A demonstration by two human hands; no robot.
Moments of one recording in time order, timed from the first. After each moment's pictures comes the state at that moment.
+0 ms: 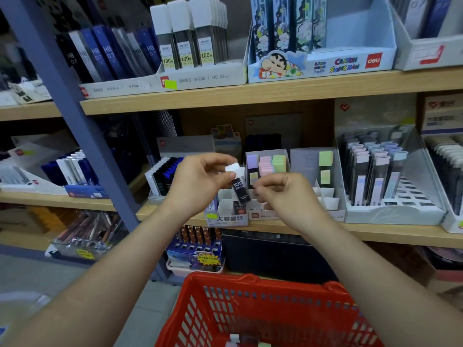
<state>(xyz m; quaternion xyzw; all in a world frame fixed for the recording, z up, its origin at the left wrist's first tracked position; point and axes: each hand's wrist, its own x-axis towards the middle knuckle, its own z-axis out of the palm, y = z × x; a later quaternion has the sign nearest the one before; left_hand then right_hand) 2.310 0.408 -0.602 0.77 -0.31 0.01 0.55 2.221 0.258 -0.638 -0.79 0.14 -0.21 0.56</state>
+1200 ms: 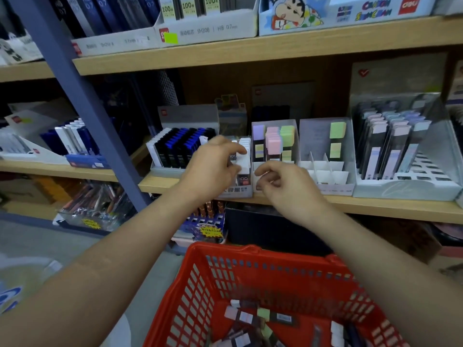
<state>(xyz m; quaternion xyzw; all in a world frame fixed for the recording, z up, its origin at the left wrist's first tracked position) 2.325 0.402 -0.639 0.87 -0.40 0.16 0.23 2.218 0.262 -0.666 -0.90 0.08 -0.18 0.39</state>
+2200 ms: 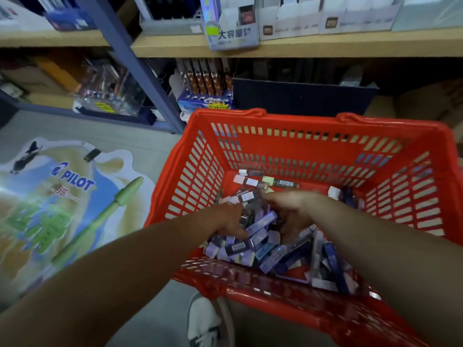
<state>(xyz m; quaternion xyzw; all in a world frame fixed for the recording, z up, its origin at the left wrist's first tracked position) 2.162 0.483 -0.892 0.83 -0.27 -0.48 -0.10 2.112 0.310 -0.901 -0.56 0.37 0.48 0.56</state>
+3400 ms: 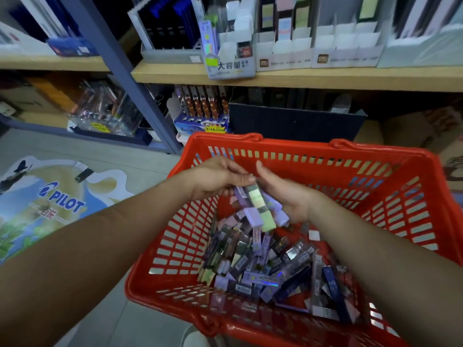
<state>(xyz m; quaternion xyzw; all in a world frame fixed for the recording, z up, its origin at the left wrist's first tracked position) 2.223 0.463 -0.791 0.76 -0.13 -0.46 0.44 2.133 0.307 -0.836 -0.51 0.20 0.34 0.77</state>
